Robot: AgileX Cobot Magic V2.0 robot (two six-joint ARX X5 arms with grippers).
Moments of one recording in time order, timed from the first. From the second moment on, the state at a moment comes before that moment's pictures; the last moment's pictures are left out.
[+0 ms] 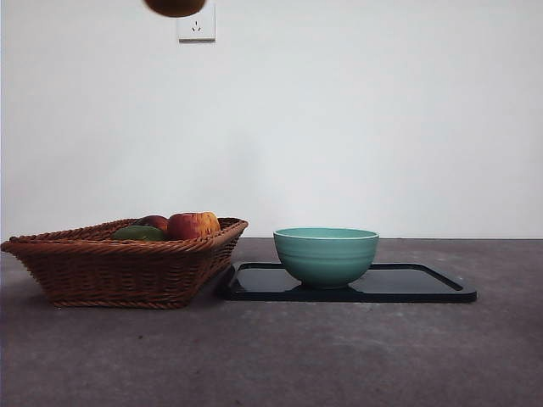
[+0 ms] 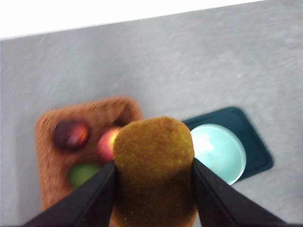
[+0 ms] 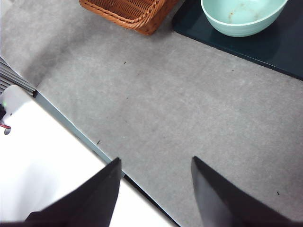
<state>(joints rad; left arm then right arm) -0.55 1.45 1.75 -0.95 -0.11 -0.20 0.52 0.63 0.84 -0.98 -0.37 0.18</state>
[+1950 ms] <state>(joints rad) -0.45 1.31 0.94 -0.45 -0.10 -0.34 0.52 0.63 0.84 -0.98 -0.36 0.19</state>
